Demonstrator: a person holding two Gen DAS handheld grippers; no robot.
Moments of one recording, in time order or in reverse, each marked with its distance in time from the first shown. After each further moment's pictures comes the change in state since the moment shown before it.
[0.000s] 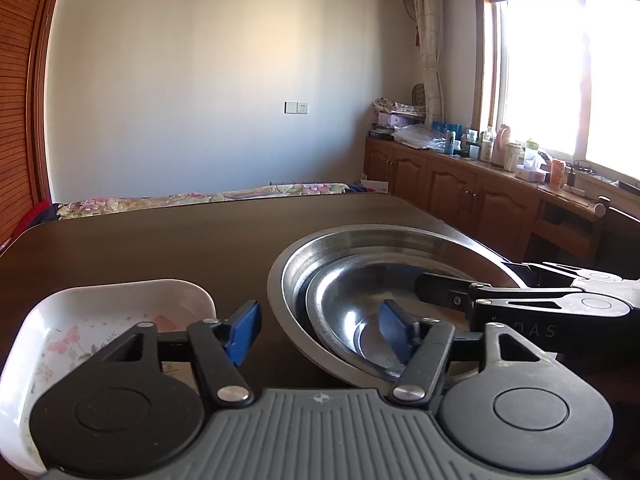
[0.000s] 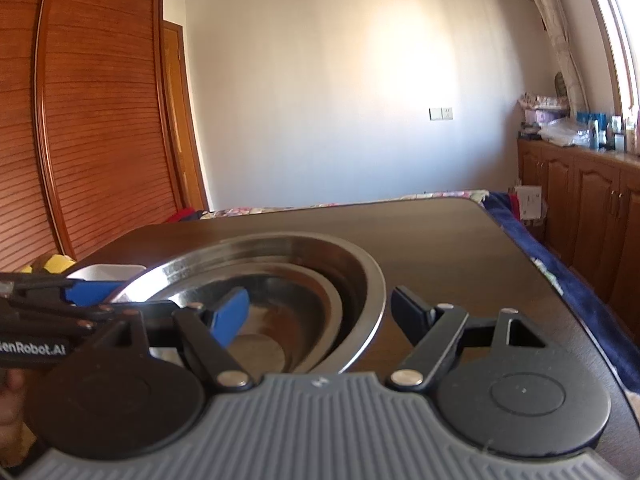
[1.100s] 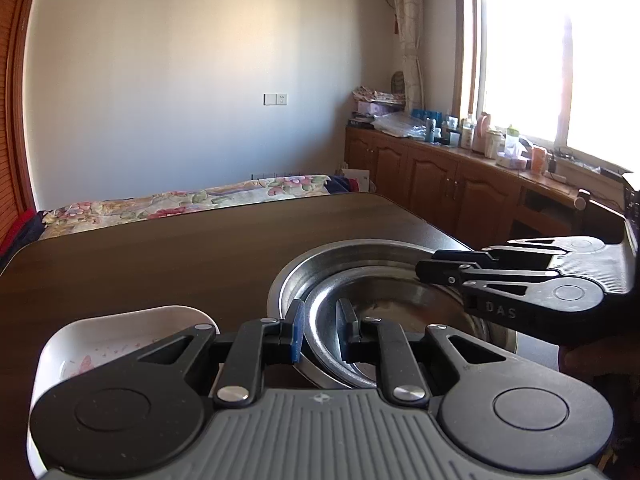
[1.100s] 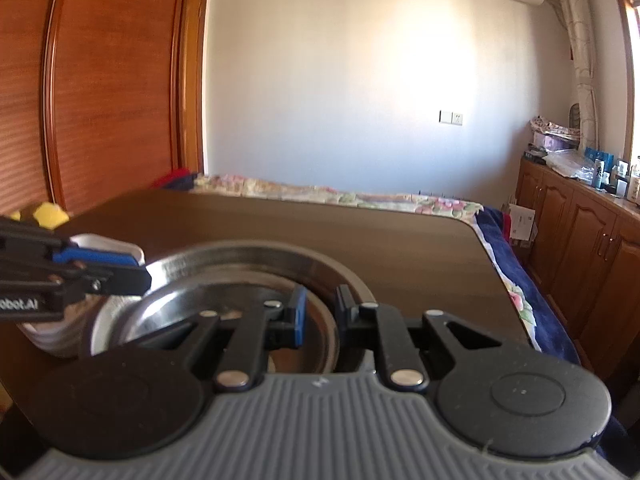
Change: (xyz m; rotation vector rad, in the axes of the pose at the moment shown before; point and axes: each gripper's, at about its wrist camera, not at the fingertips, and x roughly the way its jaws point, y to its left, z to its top) left arm -0.014 0.006 0.024 0.034 0.041 -0.058; right arm -0.007 0.020 0.022 -0.168 0.063 -0.051
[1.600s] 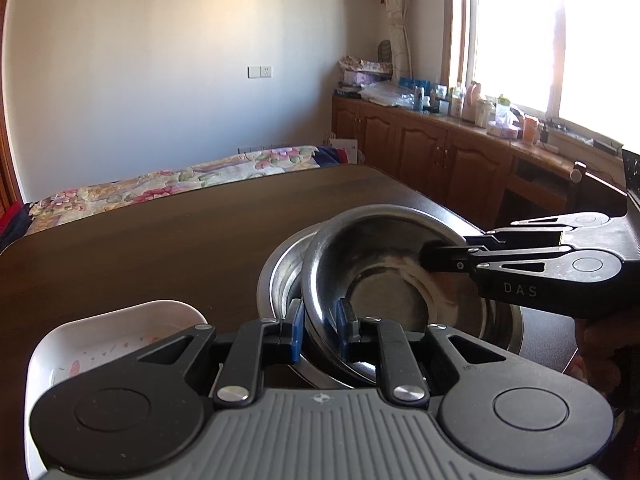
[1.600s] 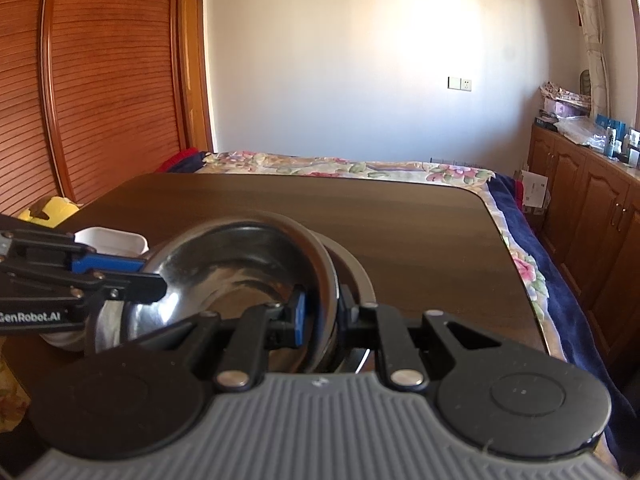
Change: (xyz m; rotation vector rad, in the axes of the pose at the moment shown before) left arm 0.019 0.007 0.009 0.038 0.094 -0.035; right arm 0.011 -0.007 0.007 0.033 0.109 0.042
